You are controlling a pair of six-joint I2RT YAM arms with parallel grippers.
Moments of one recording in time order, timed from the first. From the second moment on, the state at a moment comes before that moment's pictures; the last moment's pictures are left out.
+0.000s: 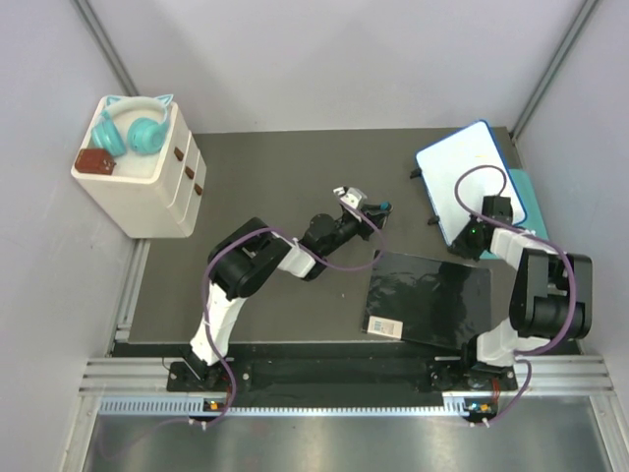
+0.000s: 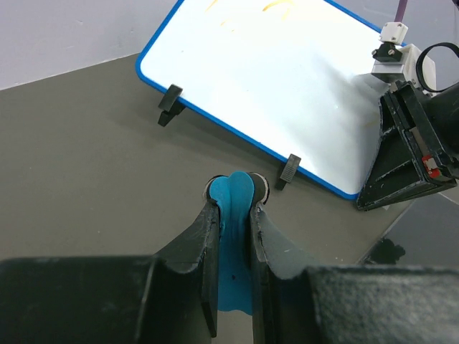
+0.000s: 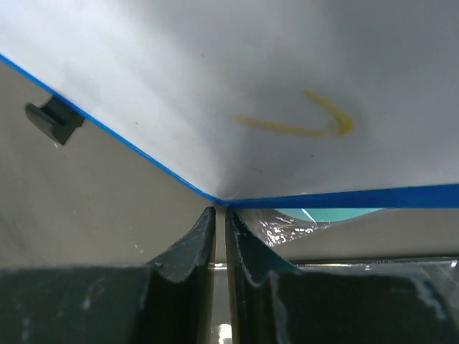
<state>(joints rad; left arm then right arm) -0.77 2.18 1.05 1.30 0.16 -0.19 -0.15 1.55 0.76 -0.24 -0.12 0.54</state>
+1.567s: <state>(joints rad) -0.72 2.08 0.90 1.30 0.30 -0.22 -0.39 1.08 0.84 -0.37 -0.25 0.25</state>
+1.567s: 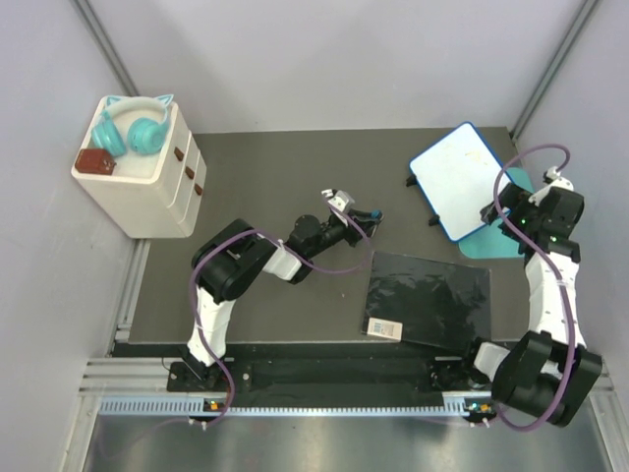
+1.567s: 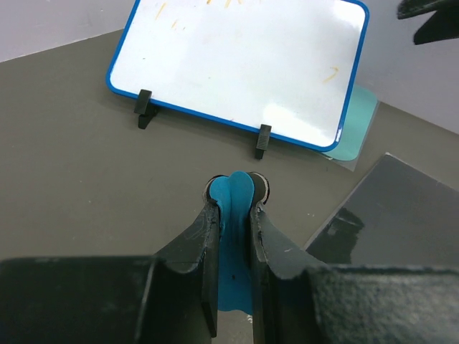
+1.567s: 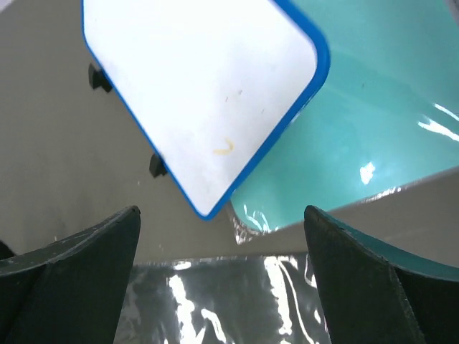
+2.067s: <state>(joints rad) -0.72 2.09 0.90 1.30 0.38 -0.33 -0.50 1.27 0.86 -0.05 -0.34 0.29</state>
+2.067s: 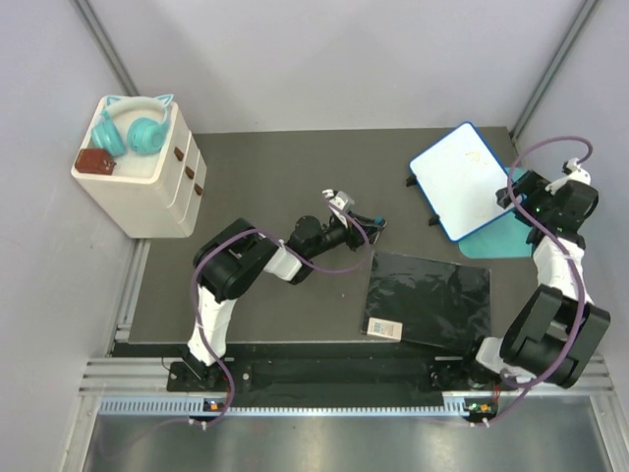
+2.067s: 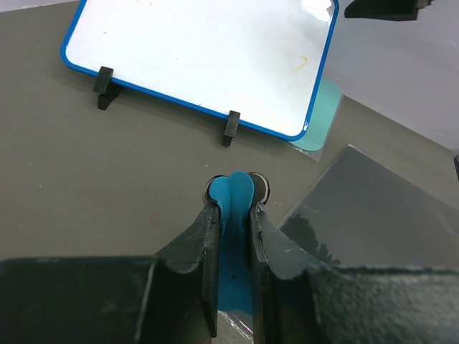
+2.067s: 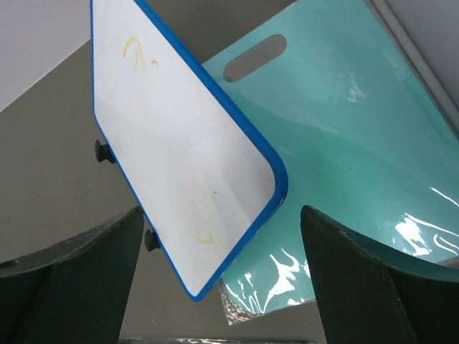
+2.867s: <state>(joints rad) -0.72 2.17 0.91 1.30 0.39 -0.33 -0.53 1.54 0.82 0.27 -0.54 0.42</state>
